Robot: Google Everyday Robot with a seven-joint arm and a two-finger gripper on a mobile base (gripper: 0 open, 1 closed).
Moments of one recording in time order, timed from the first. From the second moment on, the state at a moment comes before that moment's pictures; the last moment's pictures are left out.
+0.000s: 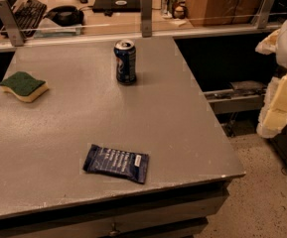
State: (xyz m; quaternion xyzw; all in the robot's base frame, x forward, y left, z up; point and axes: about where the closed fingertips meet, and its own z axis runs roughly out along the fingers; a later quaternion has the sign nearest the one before) arm 0.438 -0.217 0.977 -0.60 0.78 -0.03 0.16
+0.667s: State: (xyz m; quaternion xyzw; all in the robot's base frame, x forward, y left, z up) arm 0.456 -0.171 0.978 -0.62 0.76 -0.03 0.18
